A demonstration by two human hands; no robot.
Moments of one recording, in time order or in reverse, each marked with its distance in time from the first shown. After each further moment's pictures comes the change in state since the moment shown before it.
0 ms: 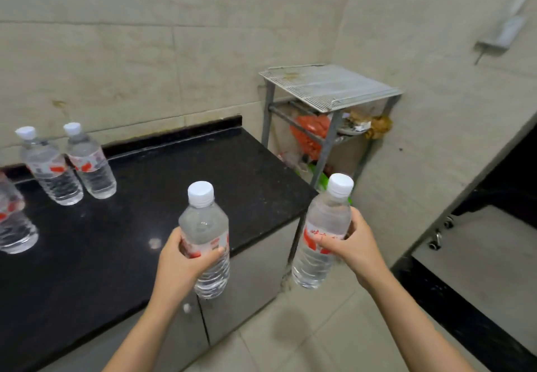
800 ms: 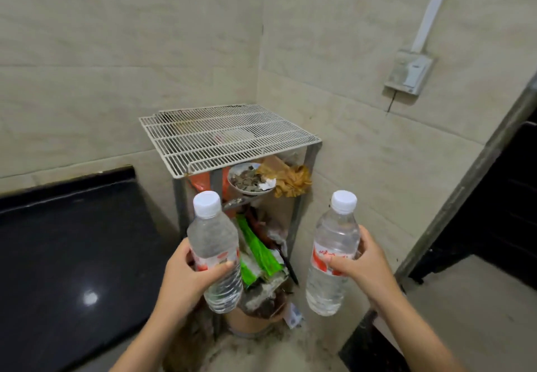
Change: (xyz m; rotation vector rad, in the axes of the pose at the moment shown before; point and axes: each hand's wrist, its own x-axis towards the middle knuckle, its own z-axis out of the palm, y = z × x) left_hand 0.135 0.082 0.437 -0.081 -0.092 0.077; right_hand 0.261 0.042 -0.367 -0.009 0.007 -0.043
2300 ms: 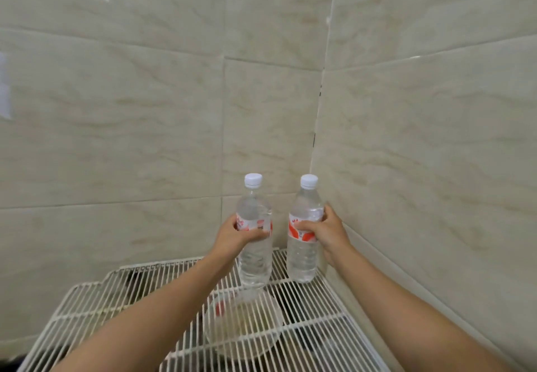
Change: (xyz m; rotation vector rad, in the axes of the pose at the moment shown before) left_hand 0.635 0.057 0.119 -0.050 0.145 0.025; right_hand 0.705 -0.064 0.127 0.149 -0.222 -0.043
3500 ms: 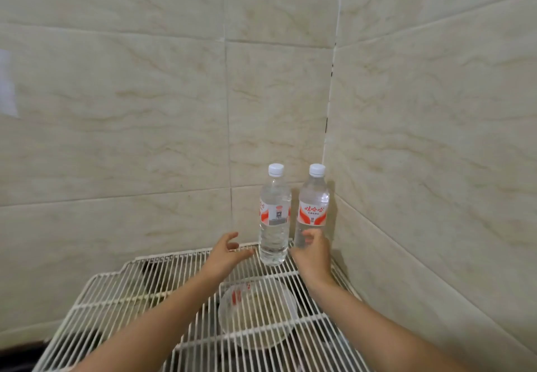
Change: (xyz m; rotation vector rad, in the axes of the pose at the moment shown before) left_hand -0.012 -0.042 -0.032 0.336 0.048 -0.215; right_hand -0.037 0.043 0.052 -0.241 0.115 -0.043
